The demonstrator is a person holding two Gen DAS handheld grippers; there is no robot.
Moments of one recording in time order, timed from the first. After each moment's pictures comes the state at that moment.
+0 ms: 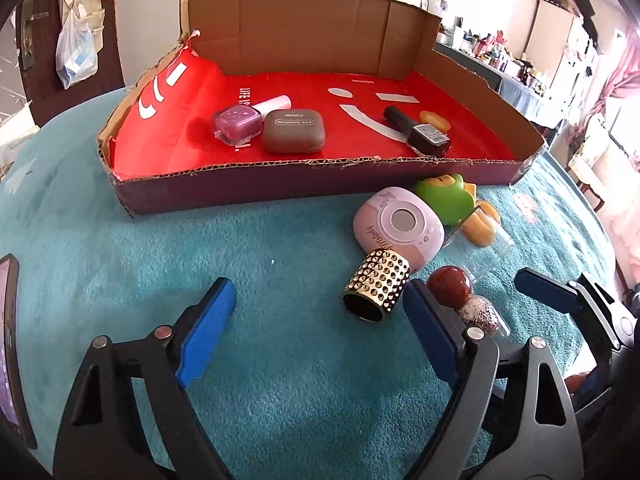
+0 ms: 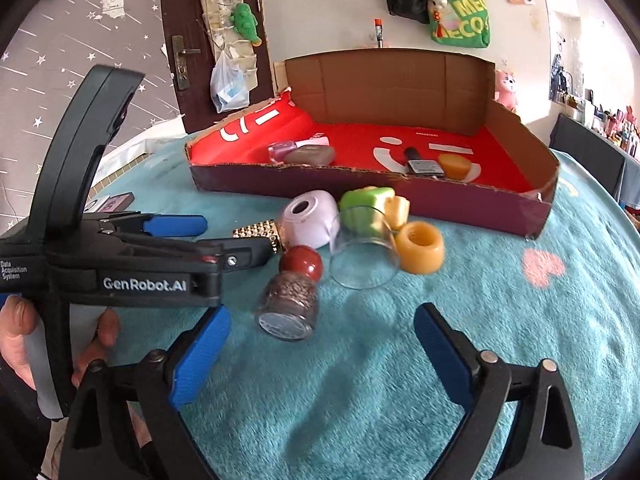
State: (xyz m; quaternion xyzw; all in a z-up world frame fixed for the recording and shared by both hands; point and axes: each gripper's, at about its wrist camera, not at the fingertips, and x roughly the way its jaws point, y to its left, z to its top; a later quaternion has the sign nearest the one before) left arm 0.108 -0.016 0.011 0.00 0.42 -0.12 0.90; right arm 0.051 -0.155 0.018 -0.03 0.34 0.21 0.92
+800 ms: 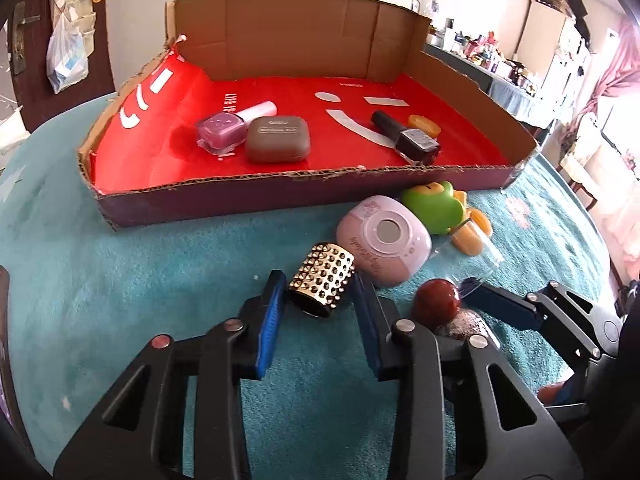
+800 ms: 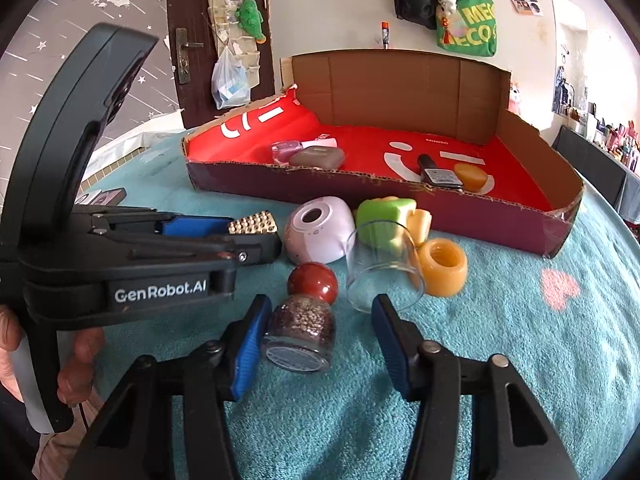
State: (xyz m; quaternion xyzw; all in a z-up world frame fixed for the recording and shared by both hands) left arm 0.113 -0.021 0.012 -0.01 0.42 -0.14 0.90; right arm 0.065 -0.136 0.013 -0.05 0.33 0.20 0.92
